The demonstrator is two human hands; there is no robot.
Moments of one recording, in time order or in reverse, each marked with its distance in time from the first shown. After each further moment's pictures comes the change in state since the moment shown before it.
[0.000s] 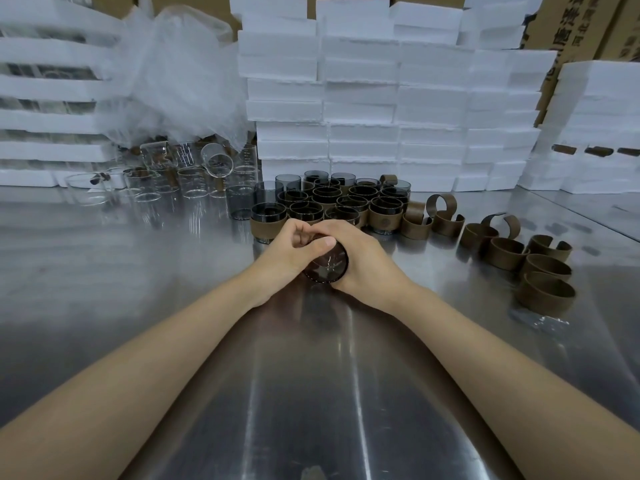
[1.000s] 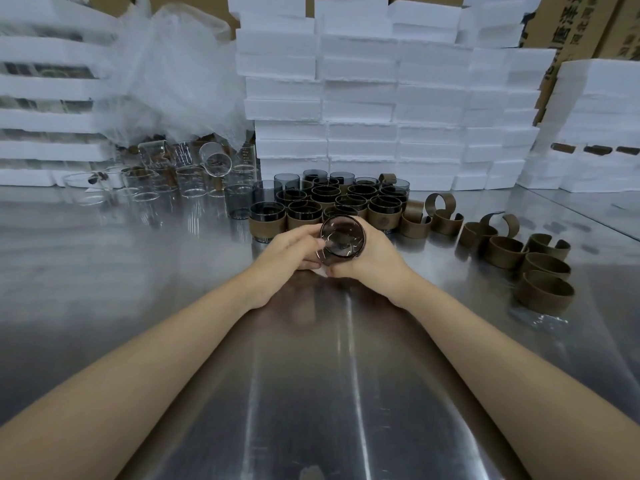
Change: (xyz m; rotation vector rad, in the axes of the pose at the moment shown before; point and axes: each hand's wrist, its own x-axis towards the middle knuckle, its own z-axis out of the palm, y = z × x) left_hand 0.003 -0.003 0.000 -0.119 -0.081 -0.017; right_hand 0.005 0.017 -0.003 0.364 0.066 0.405
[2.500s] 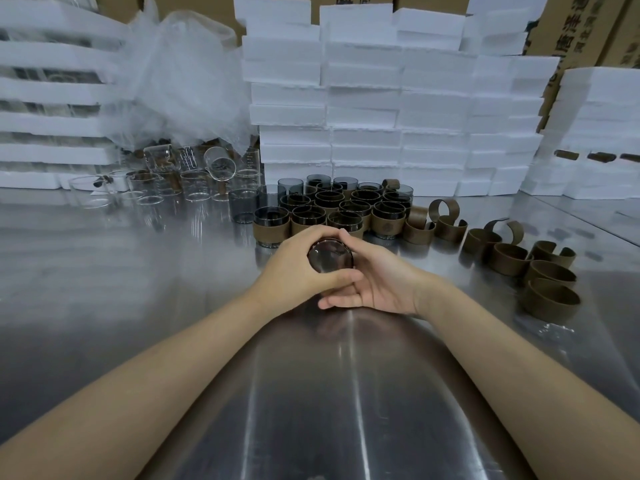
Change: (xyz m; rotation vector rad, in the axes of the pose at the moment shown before) left_hand -0.011 0.002 0.007 0.513 0.084 0.377; right_hand -0.007 -0.016 -0.008 0.751 -0.542 0.539
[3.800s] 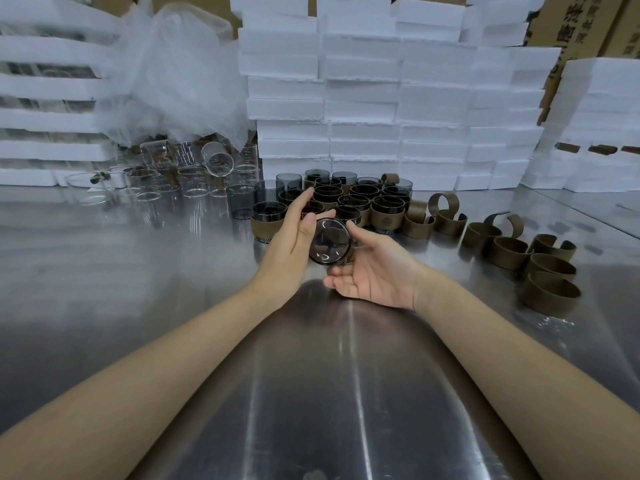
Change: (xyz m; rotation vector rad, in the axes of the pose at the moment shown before) left_hand 0.002 0.006 0.004 -0.299 0.136 -0.101; right_hand 0.005 0.000 -0.004 0.166 0.078 0.024
